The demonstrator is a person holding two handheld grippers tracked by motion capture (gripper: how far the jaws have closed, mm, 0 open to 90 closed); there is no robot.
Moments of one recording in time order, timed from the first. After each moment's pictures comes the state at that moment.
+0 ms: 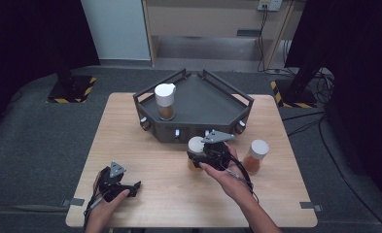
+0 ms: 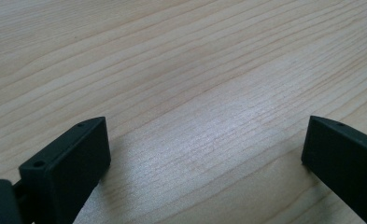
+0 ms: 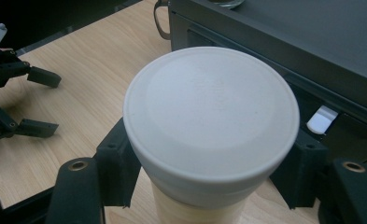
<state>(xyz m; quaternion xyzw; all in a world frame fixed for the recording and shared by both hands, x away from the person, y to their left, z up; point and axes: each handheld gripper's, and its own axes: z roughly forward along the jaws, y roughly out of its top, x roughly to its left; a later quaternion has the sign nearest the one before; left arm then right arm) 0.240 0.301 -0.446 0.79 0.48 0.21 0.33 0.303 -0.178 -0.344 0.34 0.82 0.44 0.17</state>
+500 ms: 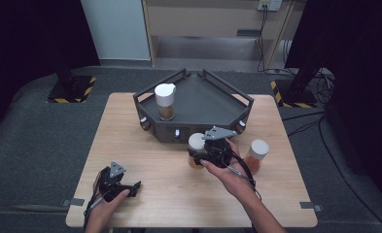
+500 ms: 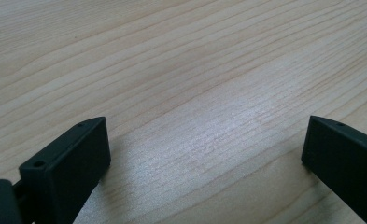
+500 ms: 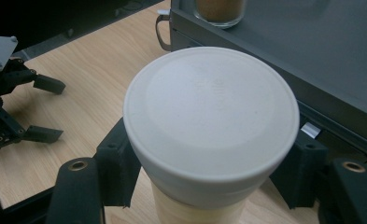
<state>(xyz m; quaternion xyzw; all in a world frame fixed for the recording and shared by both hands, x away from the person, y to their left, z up) 0.240 0.301 -0.446 0.79 0.48 0.21 0.33 0.301 -0.180 -0.327 0.33 0.82 0.44 0.18</state>
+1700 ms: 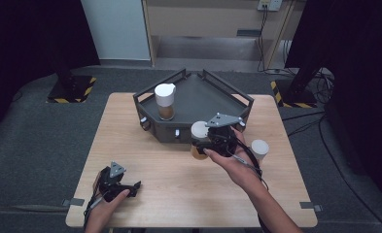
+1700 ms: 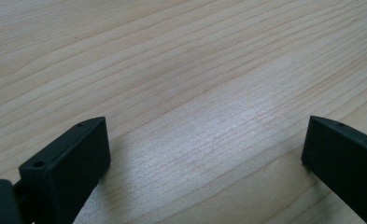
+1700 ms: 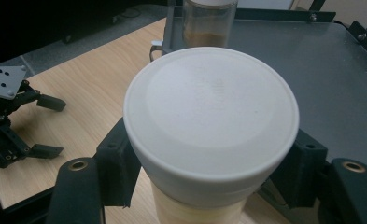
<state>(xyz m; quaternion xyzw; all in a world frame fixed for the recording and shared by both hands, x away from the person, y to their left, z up) 0.240 0.301 -0.446 0.79 0.48 0.21 0.33 0.307 -0.185 -0.284 0.32 0.82 0.44 0.19</state>
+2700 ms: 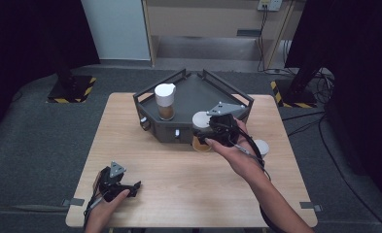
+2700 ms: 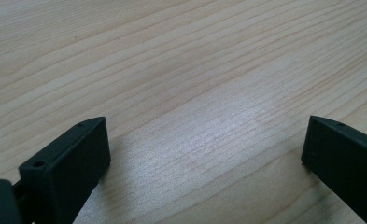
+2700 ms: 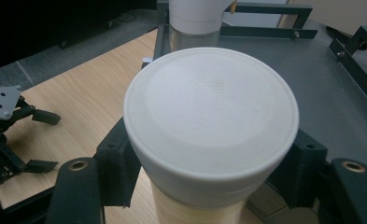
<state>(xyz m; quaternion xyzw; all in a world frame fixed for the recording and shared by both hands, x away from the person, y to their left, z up) 0.240 0.301 -0.446 0.79 0.48 0.21 0.33 0.318 -0.185 -0.259 0.32 0.81 0.44 0.20</state>
